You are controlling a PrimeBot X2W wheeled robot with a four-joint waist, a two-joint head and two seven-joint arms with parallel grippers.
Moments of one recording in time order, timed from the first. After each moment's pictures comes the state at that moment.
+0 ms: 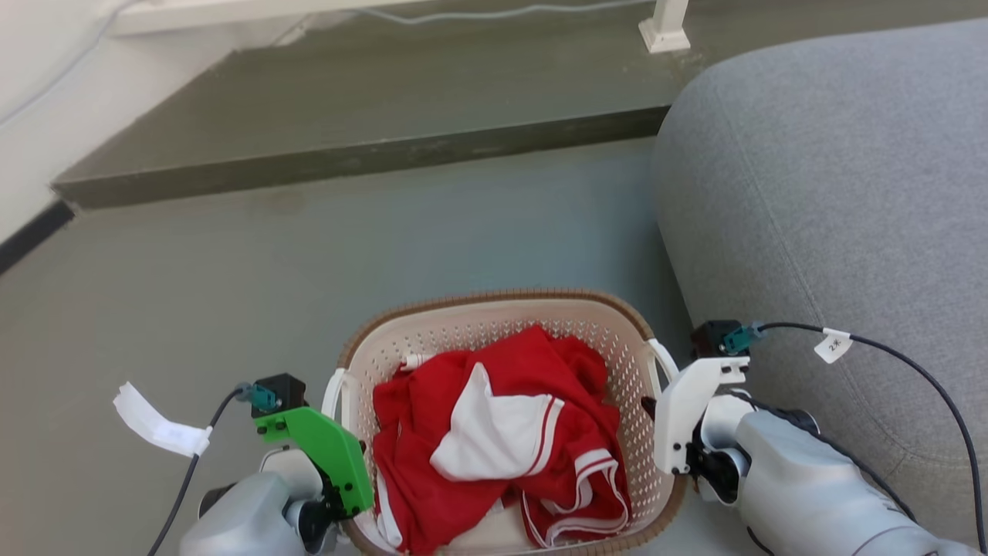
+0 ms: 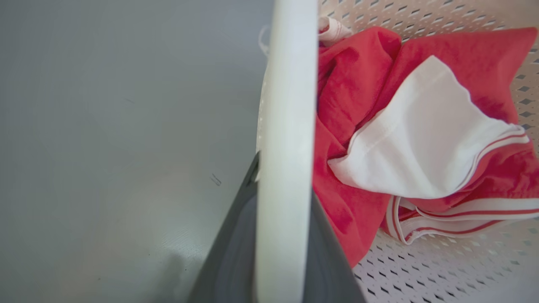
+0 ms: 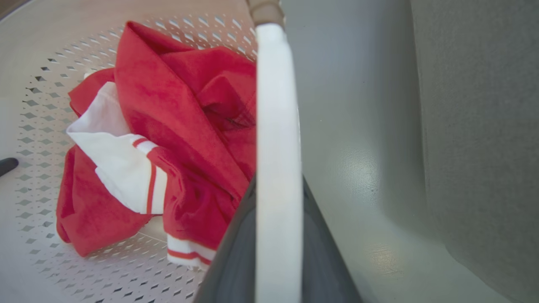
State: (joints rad) left arm -0.58 0.02 -0.95 1.19 -1.22 -0.12 0.09; right arm -0.59 -0.05 0.97 1.17 1.00 0.08 0.09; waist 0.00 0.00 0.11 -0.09
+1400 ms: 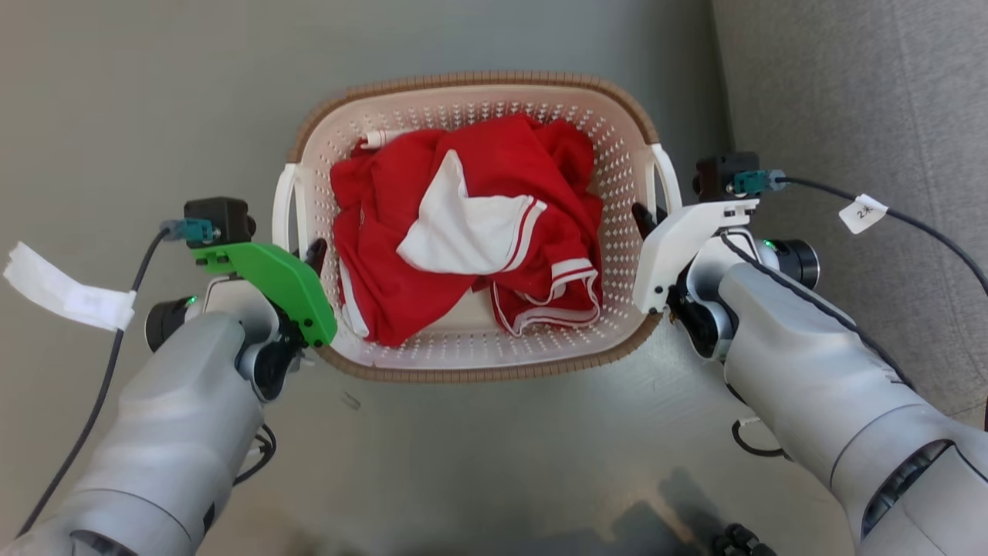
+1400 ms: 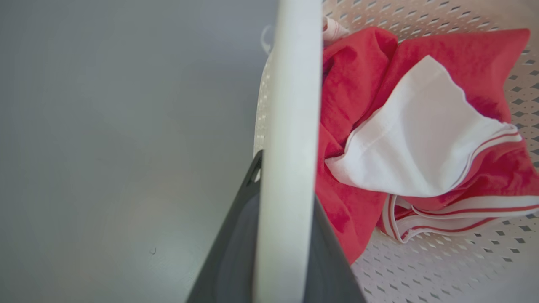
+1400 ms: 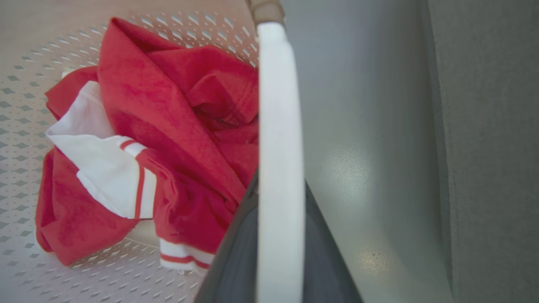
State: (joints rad) left arm -0.85 0.12 -0.94 1.06 -1.18 -0.12 -0.06; right arm -0.86 -0.06 0.97 1.10 0.98 -0.05 -0.10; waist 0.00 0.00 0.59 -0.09
